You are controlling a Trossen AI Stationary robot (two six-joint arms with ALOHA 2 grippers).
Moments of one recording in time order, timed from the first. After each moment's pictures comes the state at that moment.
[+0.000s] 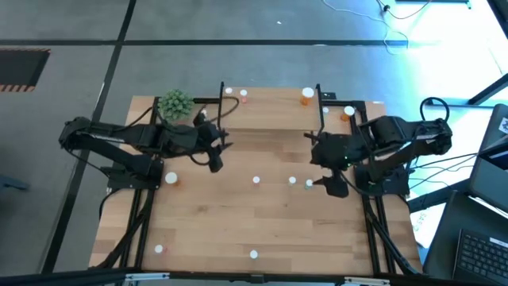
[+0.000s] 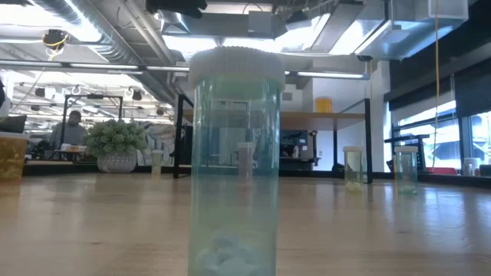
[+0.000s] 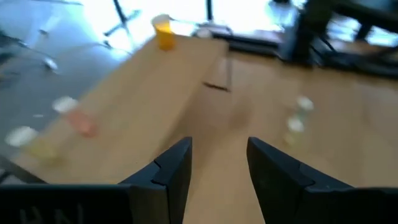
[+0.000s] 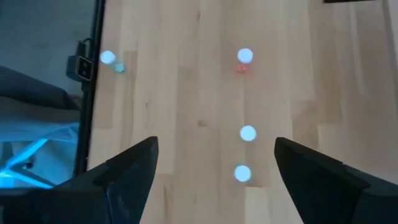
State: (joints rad) left arm -0.11 1.12 1.11 -0.41 -0.54 -0.18; right arm 0.26 1.37 1.71 -1.34 0.02 0.28
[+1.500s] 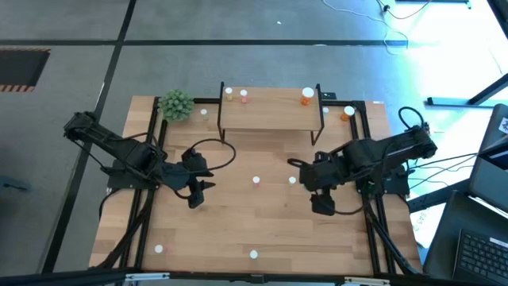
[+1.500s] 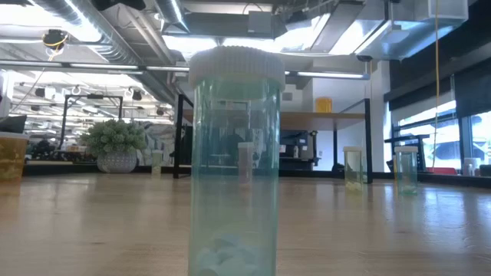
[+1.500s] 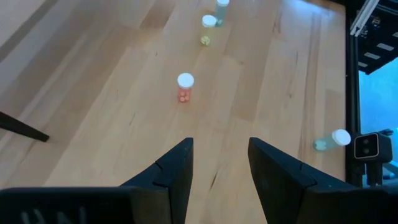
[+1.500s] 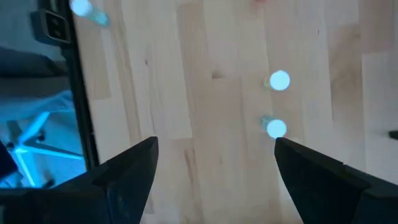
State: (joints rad) left arm -0.46 1.12 1.11 -0.72 -0.45 -0.65; right arm 0.37 1.55 1.71 -1.45 0.00 0.52
